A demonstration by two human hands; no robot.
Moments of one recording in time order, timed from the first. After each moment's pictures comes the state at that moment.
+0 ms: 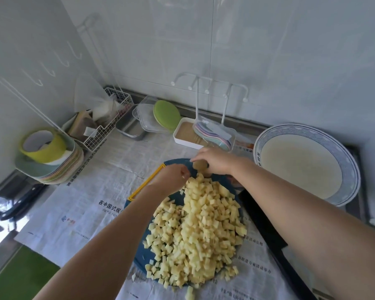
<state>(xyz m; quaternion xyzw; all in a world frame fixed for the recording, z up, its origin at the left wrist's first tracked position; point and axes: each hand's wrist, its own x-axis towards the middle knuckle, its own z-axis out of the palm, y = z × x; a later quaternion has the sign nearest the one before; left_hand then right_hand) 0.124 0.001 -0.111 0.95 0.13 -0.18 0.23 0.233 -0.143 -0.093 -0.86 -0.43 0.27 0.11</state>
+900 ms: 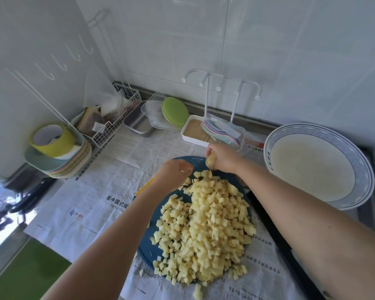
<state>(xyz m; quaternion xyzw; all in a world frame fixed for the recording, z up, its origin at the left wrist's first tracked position) 0.103 0.012 -0.094 0.90 0.19 -0.10 0.38 0.229 -0.134 -0.109 -0.89 -0.29 0.24 0.25</state>
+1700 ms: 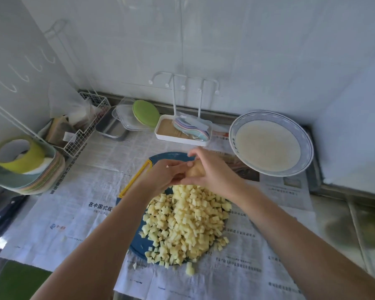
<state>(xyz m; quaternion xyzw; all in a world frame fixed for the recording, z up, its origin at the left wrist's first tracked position) 0.082 -0.027 -0.055 0.65 0.16 -0.19 0.72 0.114 -0.195 -0.043 -0.87 -0.33 0.12 0.34</state>
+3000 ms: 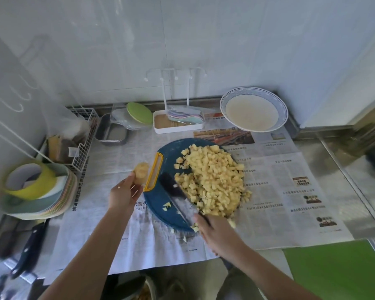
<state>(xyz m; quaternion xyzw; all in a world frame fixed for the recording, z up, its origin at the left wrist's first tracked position) 0.001 0.128 -0.107 0.51 0.34 -0.02 0.79 -0.111 -0.106 -0.090 -0.87 -0.02 0.24 0.44</state>
